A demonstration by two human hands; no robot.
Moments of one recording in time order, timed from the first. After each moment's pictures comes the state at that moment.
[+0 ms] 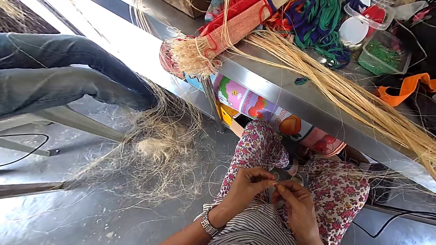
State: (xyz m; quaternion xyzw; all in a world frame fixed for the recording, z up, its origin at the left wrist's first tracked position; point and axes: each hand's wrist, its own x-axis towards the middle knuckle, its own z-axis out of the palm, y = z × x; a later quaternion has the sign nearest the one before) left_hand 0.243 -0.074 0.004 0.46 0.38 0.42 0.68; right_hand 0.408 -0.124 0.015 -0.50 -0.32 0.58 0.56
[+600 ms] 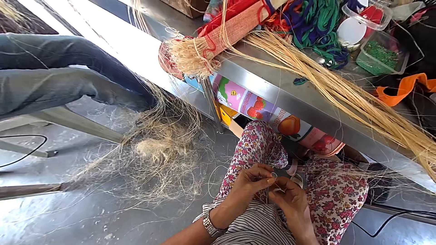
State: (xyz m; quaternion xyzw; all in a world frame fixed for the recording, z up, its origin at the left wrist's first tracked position) left_hand 0.251 -0.076 0.002 0.38 0.36 0.45 0.72; right_hand 0.405 -0.122 0.012 -0.51 -0.44 0.53 0.52
